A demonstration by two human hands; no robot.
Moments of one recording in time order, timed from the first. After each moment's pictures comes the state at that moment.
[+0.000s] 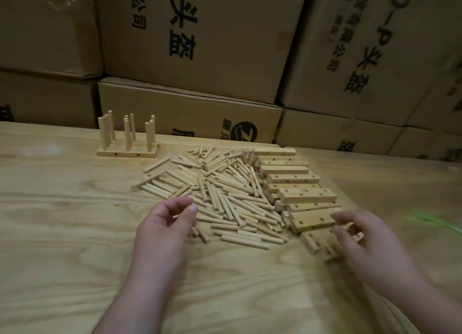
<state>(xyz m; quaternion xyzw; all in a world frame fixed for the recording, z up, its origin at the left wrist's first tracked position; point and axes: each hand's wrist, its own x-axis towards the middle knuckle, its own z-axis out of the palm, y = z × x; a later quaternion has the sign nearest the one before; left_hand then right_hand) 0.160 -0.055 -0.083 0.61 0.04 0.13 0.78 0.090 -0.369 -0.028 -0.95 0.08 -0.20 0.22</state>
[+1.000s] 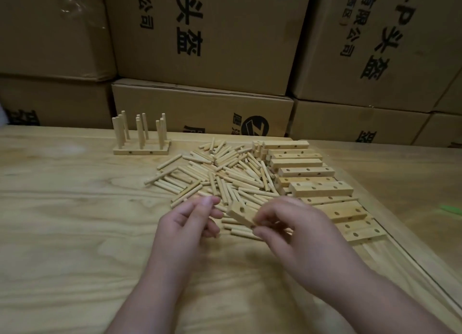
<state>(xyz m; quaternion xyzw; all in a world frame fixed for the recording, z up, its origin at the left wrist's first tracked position) 0.143 -0.064 -0.071 0.60 -0.05 0.09 0.79 0.097 -0.257 -0.013 -0.93 -0.17 -0.16 0.27</state>
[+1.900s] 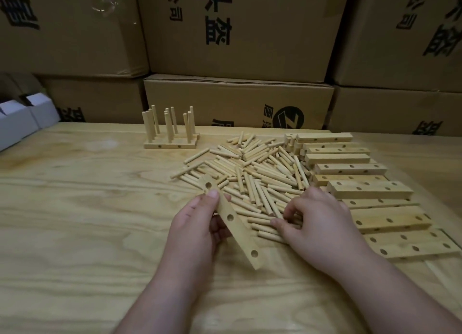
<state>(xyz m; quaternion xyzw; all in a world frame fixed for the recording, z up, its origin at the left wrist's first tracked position) 0.149 -0.062 -0.069 0.53 0.05 0.06 0.84 0.169 -0.261 -0.061 -0.98 -0.05 -0.12 0.14</state>
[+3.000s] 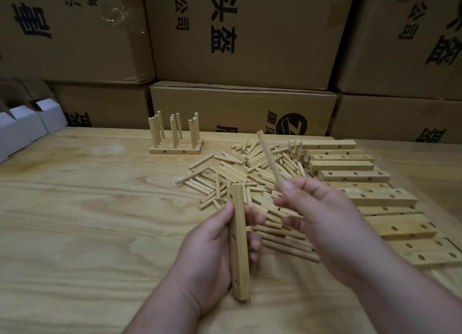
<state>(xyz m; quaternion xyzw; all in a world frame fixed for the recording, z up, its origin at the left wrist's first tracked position) 0.138 -0.068 -0.059 0.41 -0.01 -0.16 0.90 0.148 -0.234 -0.018 -0.73 0.00 -0.01 0.68</state>
